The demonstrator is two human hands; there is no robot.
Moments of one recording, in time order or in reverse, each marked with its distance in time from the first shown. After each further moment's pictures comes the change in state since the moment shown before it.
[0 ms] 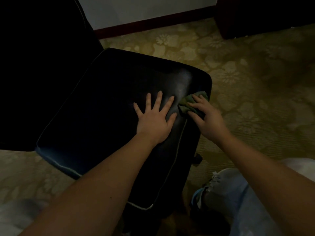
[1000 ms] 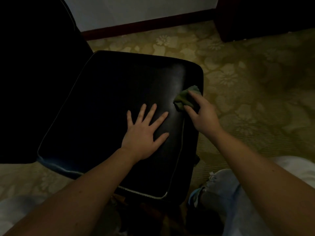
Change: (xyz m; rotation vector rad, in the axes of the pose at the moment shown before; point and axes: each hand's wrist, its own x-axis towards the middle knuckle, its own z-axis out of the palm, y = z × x) left_hand -0.048 -0.034 0.004 0.039 -0.010 0.141; right_hand 0.018 -0.009 0.007 -0.003 0.080 -0.022
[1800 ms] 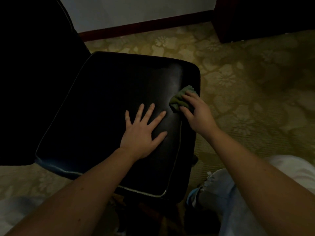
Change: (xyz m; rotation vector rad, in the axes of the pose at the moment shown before) left_hand 0.003 0.003 0.003 -0.011 0.043 -0.017; right_hand 0.001 -0.003 0.001 -0.081 -0.062 -0.011
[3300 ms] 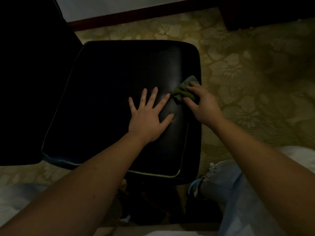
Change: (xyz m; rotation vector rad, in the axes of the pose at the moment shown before) left_hand 0.018 0.012 -0.001 -0.037 0.017 -0.096; right_hand -0.005 -0.005 -0.002 0.018 -0.044 0.063
